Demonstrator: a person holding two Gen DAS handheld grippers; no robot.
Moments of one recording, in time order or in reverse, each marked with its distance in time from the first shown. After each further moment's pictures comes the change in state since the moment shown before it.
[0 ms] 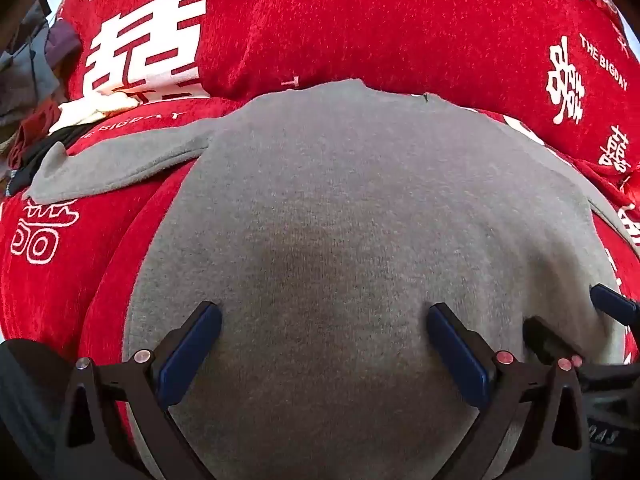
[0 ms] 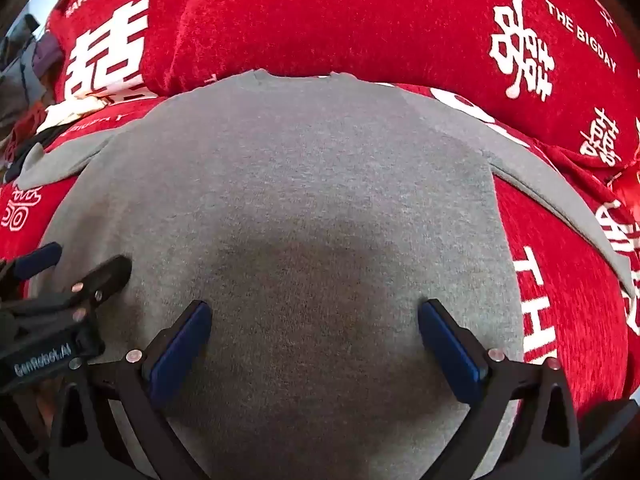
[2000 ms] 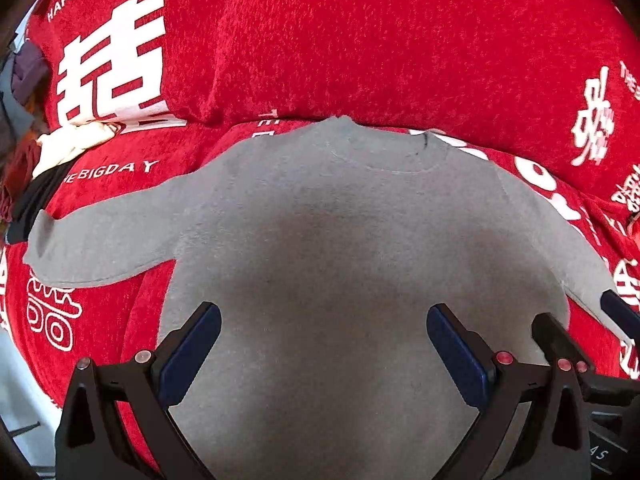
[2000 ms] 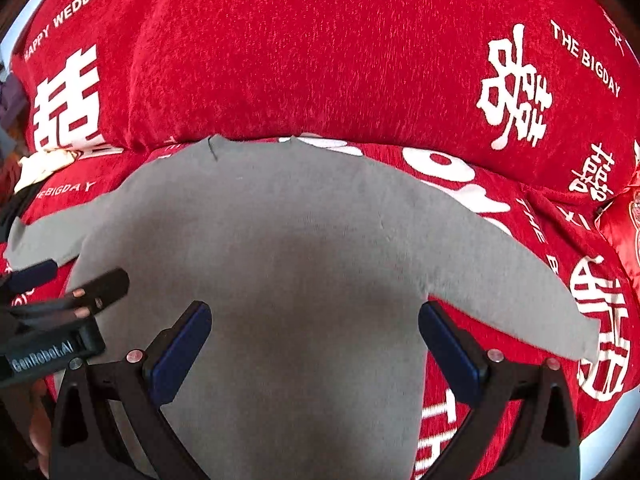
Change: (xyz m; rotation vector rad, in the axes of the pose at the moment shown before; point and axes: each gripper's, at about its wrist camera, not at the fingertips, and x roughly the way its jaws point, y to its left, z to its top) left arm 0.014 -0.035 0.142 -0.020 0.173 0.037; right arm -0.010 -0.042 0.136 0.037 0.045 -0.036
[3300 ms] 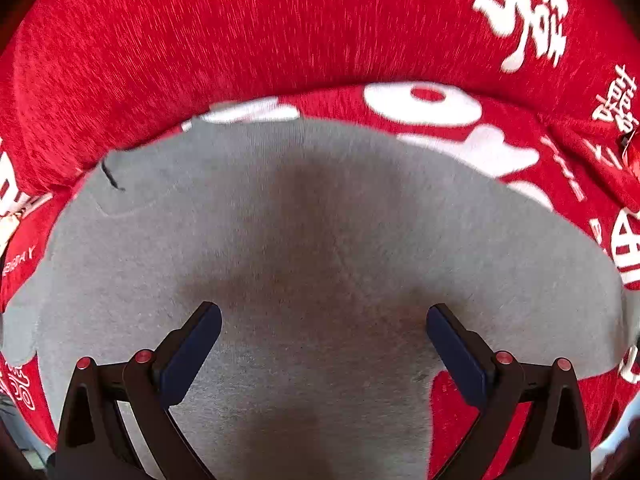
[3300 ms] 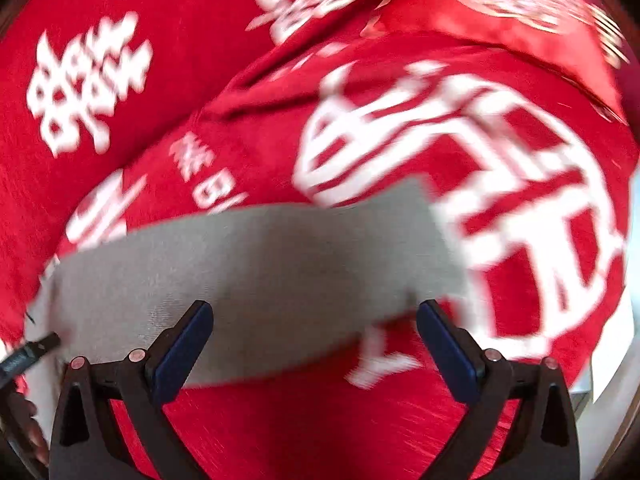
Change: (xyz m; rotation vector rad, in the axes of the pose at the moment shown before) left arm 0.078 -0.242 0.034 0.247 0.111 -0.038; right arm -0.008 -0.389 -0.136 0.785 -0.016 -0.106
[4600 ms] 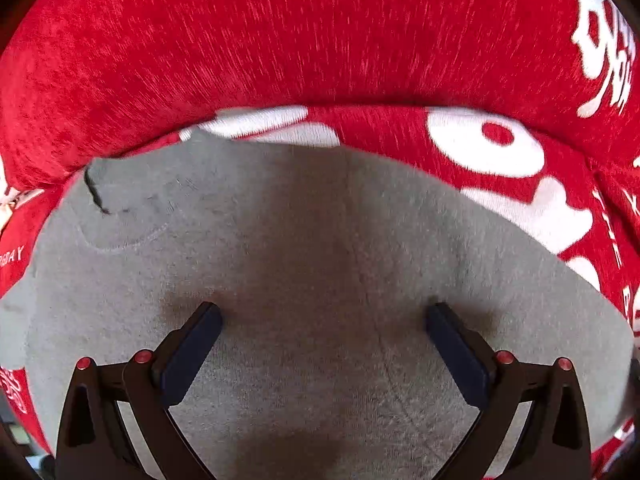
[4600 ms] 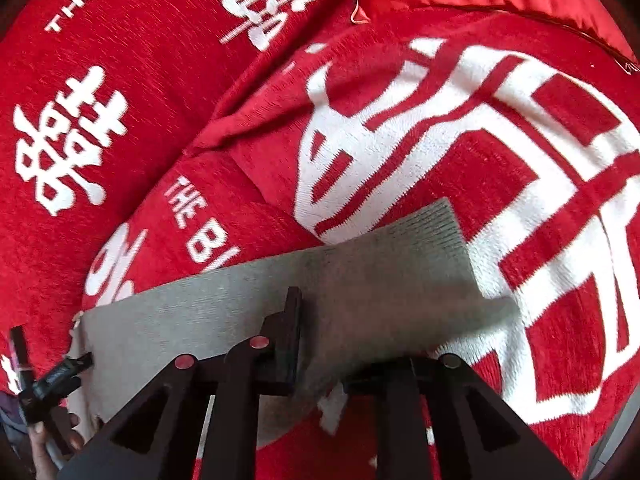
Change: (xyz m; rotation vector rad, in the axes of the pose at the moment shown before) left arm 0.053 0.024 0.058 -0.070 0.089 0.016; right arm 0.073 -0.008 0.028 0.106 0.035 0.087
